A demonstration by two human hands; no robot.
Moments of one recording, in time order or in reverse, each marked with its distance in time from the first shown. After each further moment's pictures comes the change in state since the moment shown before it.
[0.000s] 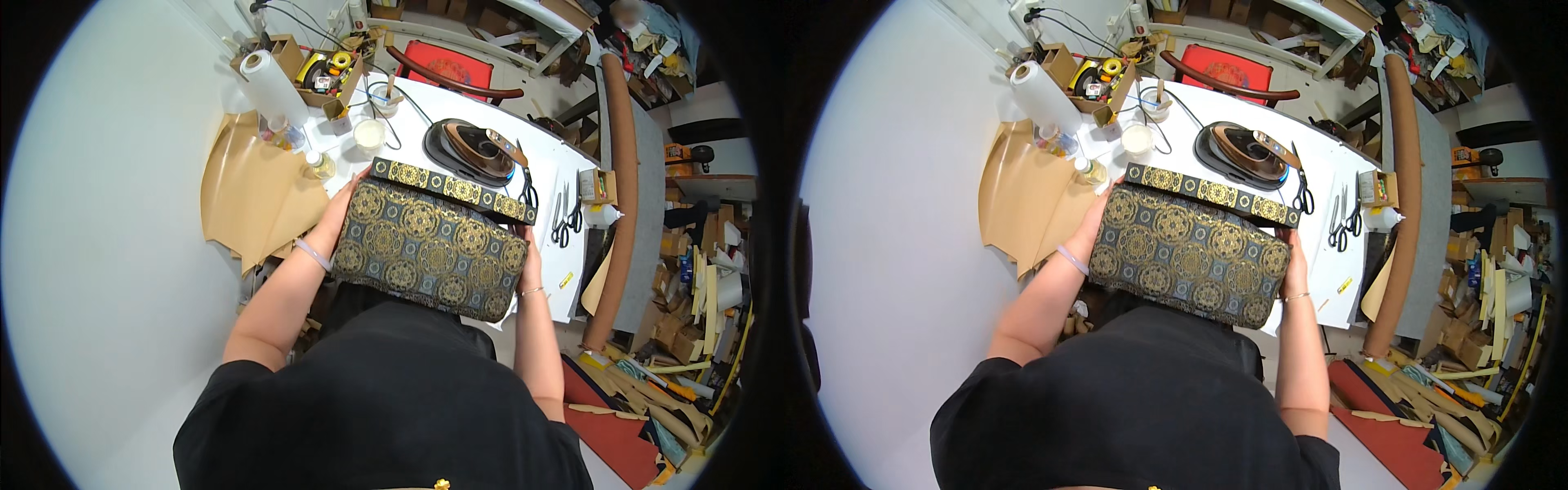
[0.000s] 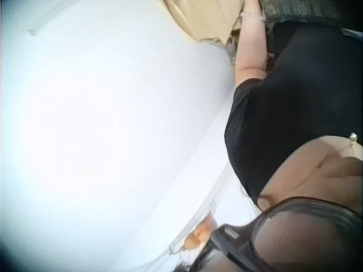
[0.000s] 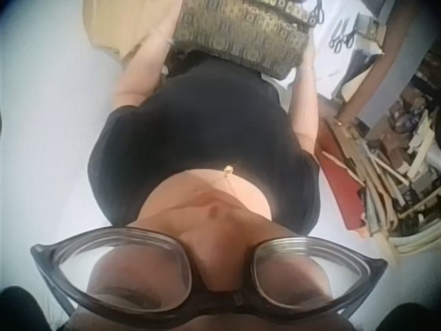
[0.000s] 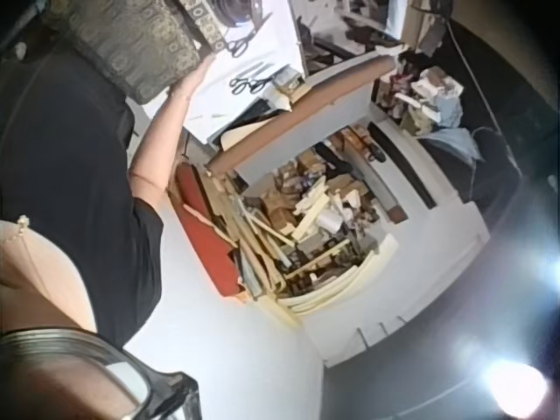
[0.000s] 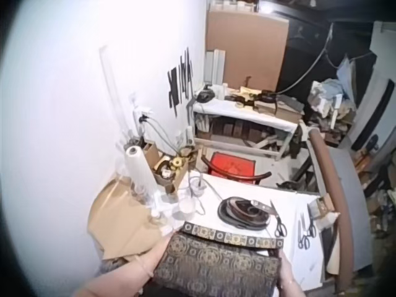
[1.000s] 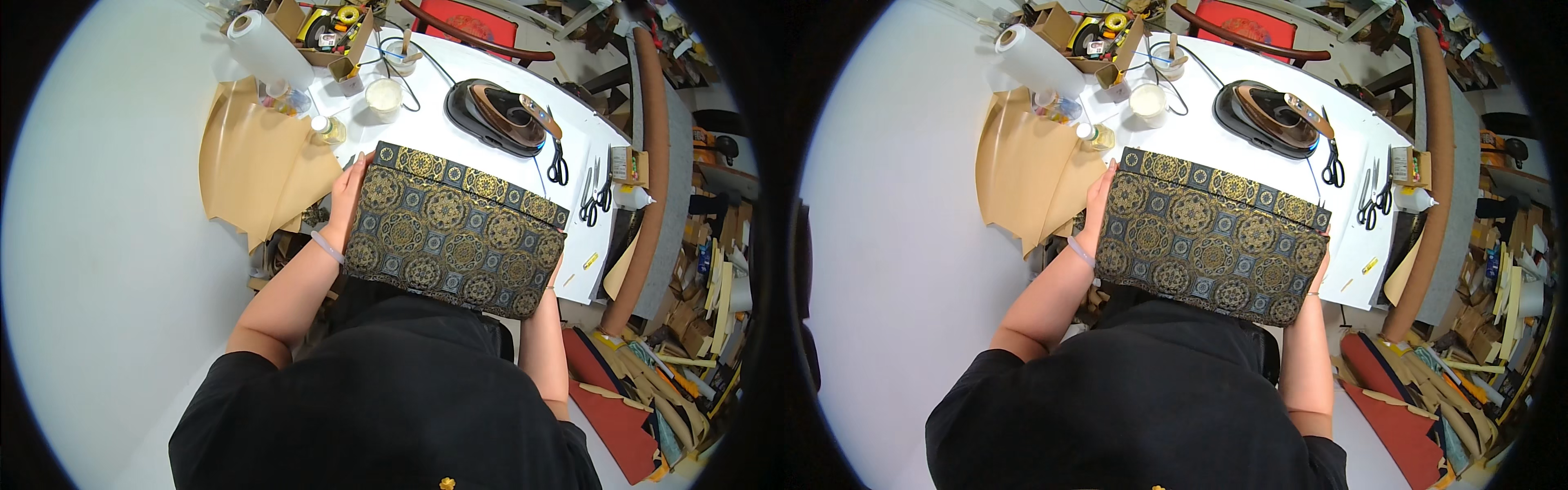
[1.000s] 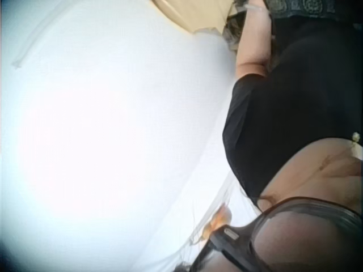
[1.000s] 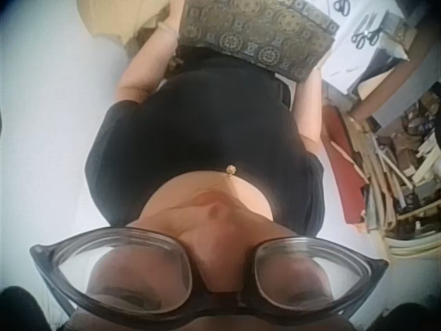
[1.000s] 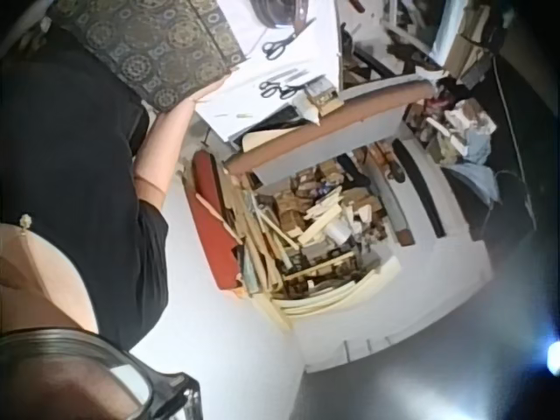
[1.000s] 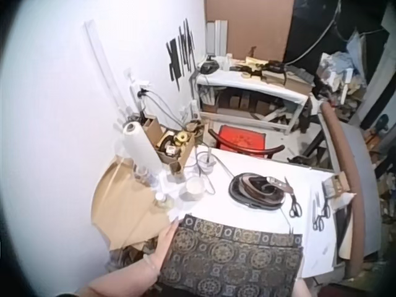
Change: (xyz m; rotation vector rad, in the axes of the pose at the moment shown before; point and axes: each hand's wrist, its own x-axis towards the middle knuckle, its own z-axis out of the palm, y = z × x) left_hand -0.017 -0.002 0.007 0.045 0.296 0.037; right_hand -0.016 0.024 0.015 0.403 0.234 0.178
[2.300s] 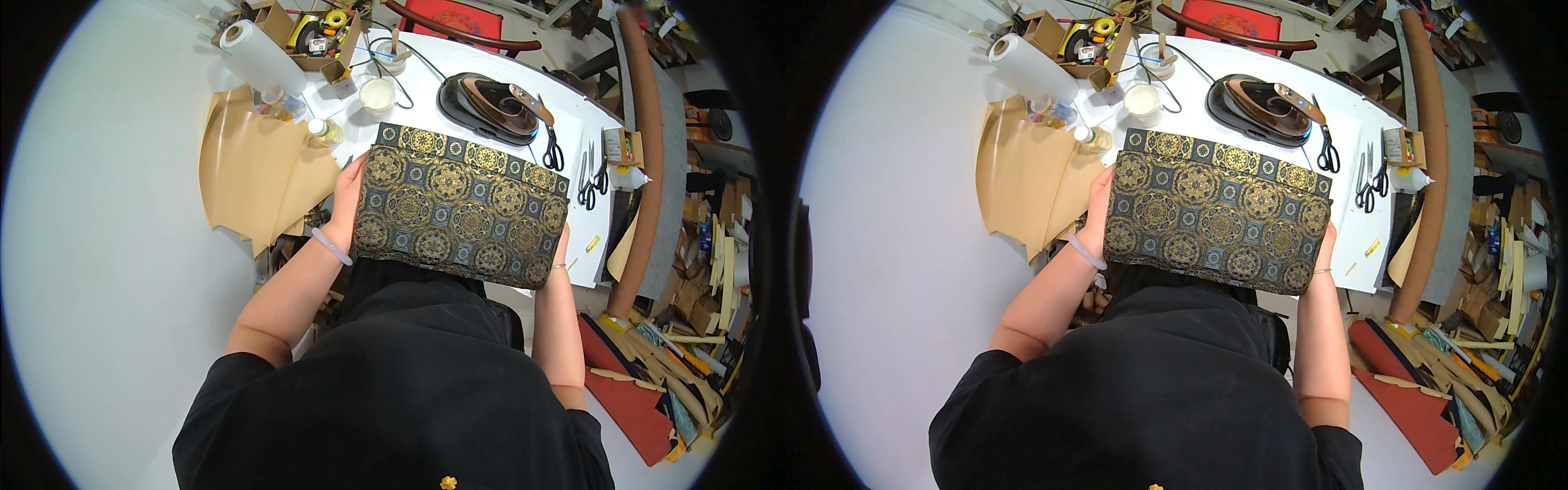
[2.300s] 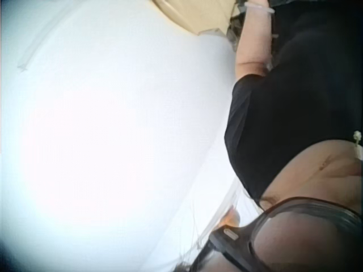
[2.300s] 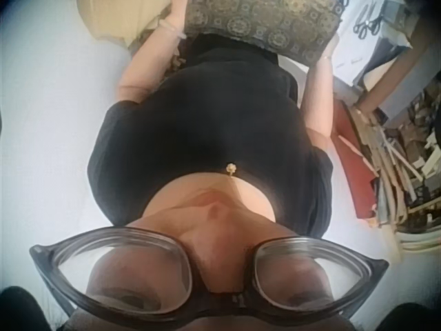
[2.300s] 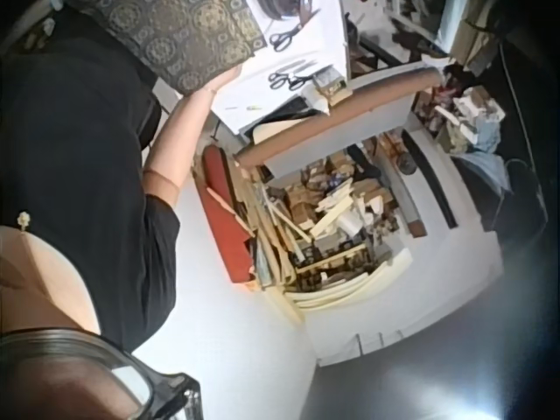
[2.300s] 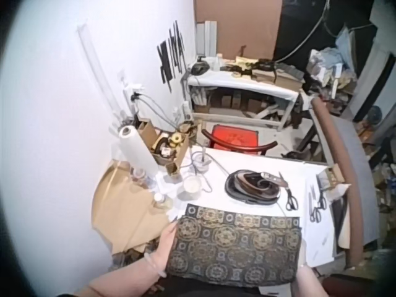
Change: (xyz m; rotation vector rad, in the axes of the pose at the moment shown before) left_hand -0.025 0.003 0.008 0.044 -0.073 0.024; right_hand -0.022 -0.006 0.007 -0.310 0.040 -0.201
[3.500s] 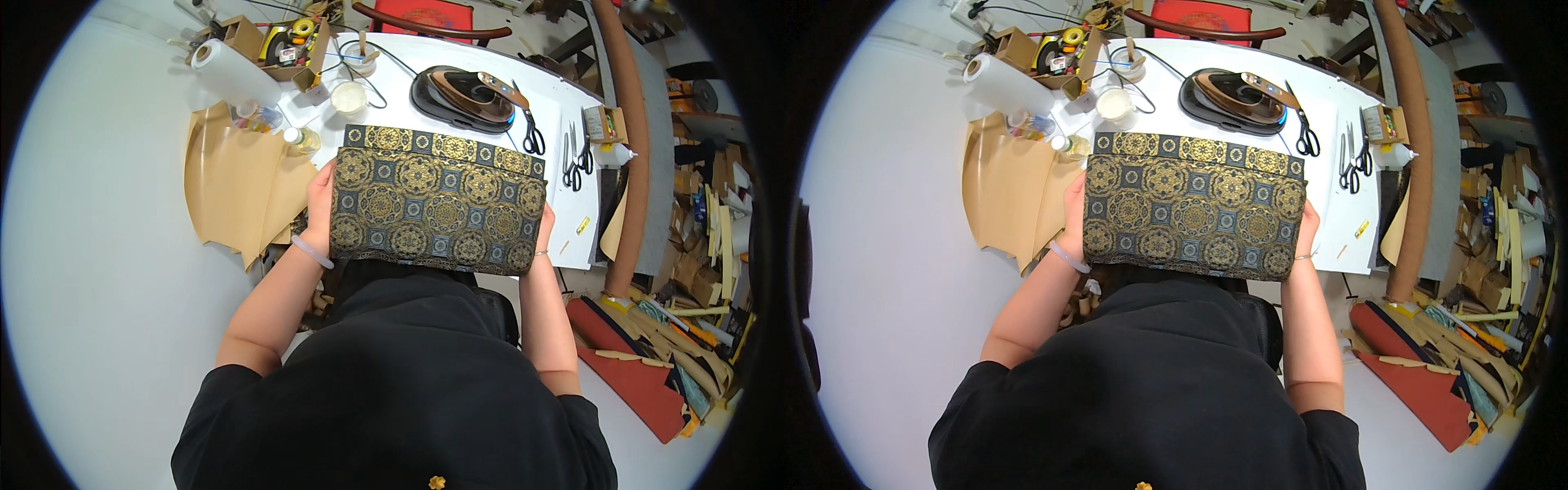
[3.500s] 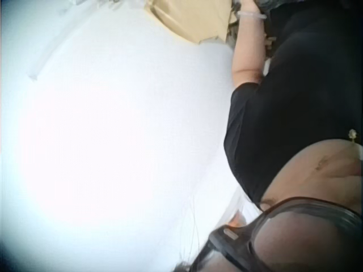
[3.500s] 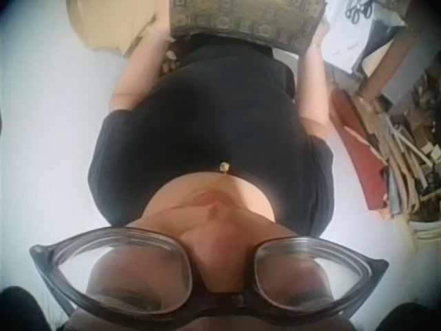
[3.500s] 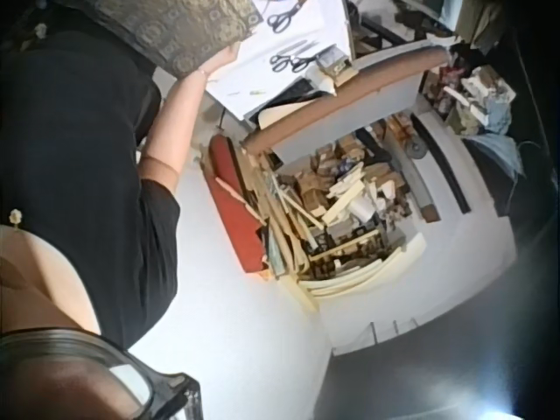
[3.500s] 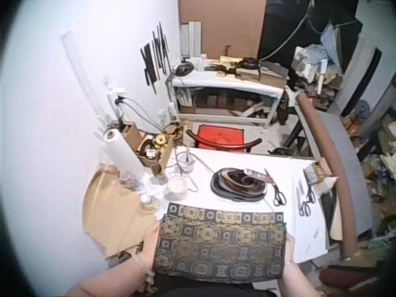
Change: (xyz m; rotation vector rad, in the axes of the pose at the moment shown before) left_hand -0.006 0.000 0.005 0.044 0.018 0.020; right_hand -0.002 0.012 -0.001 -0.002 0.000 -0.143
